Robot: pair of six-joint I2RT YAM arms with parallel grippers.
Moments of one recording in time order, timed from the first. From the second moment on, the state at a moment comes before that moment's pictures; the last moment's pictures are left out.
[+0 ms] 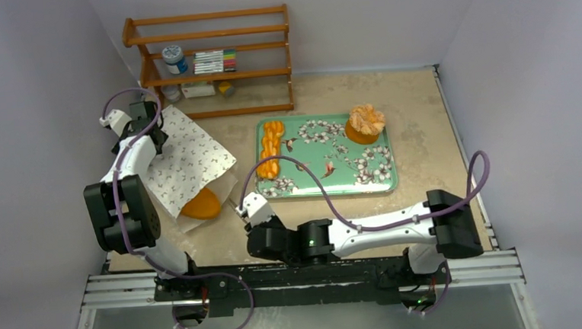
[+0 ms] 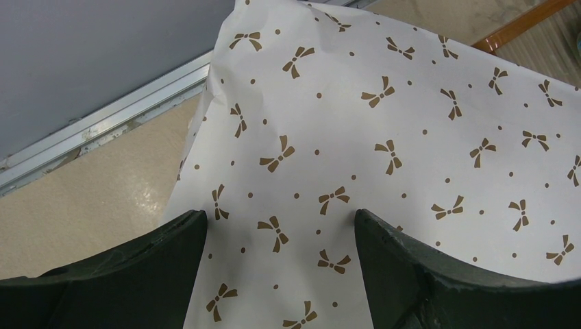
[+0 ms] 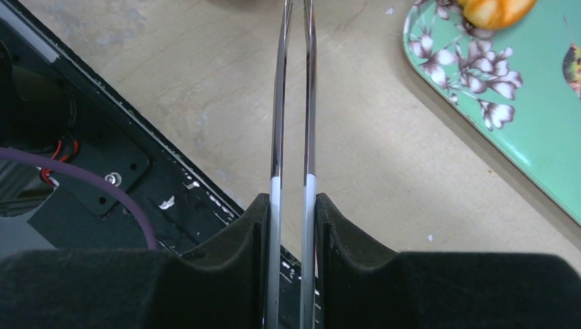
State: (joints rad) left arm 0.20 1.64 1.18 -0.45 -0.55 -0.73; right arm 1.53 1.57 1.15 -0.38 0.64 0.55
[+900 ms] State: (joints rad) left arm 0.19 1.64 1.18 -0.45 -0.55 -0.73; right arm 1.45 1.77 1.38 -0.35 0.48 0.43
